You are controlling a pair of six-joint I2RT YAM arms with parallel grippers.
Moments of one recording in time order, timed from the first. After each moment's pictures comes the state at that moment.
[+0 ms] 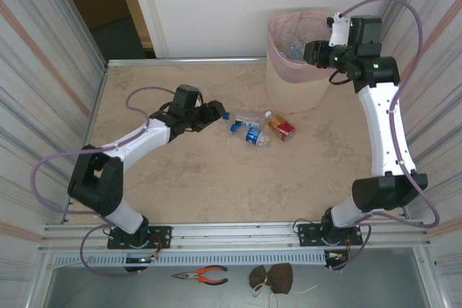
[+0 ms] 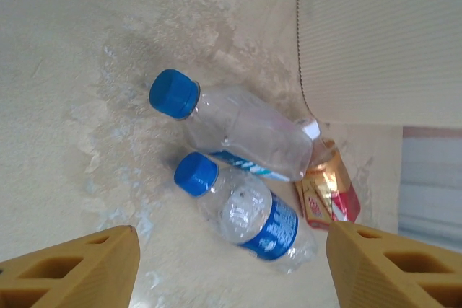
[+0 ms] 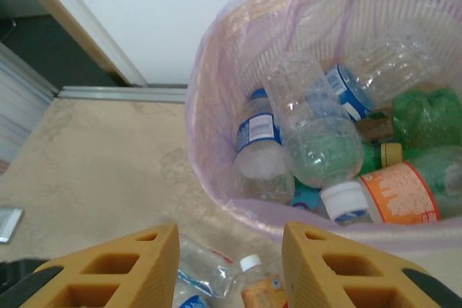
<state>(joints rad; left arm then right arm) -0.49 1.61 1.10 -0.20 0.22 -0.94 0.07 1.52 1.85 -0.85 -0.30 0.15</state>
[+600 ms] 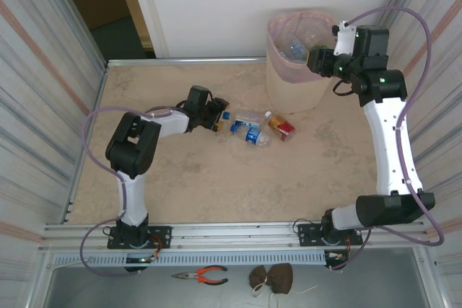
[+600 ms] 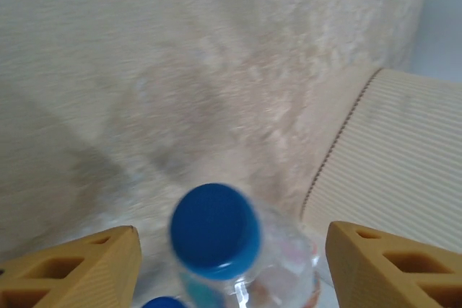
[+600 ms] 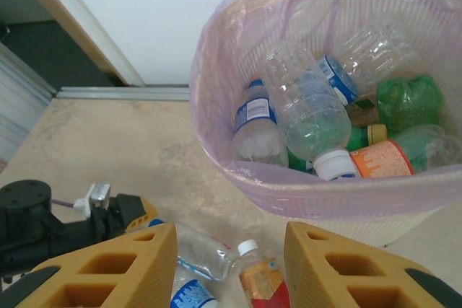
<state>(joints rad) -0.45 2.02 1.23 0.07 0.31 -1.47 0.07 1.40 1.76 -0.85 -0.28 0.15</state>
